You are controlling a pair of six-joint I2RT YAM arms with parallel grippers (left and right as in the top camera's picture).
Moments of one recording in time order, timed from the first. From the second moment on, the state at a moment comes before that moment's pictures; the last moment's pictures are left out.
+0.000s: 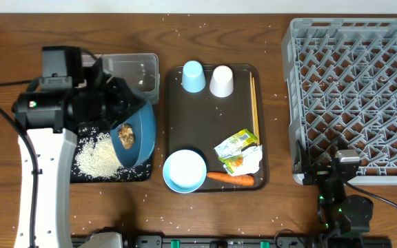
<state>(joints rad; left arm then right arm) 0.08 1.35 1.43 -1.20 0.64 -0.53 -0.01 0.02 0.01 -0.06 -0.09 0.11</state>
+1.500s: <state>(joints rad) 0.80 1.35 1.01 -1.11 1.46 -0.34 -0.01 0.02 0.01 -0.06 -0.09 0.11</state>
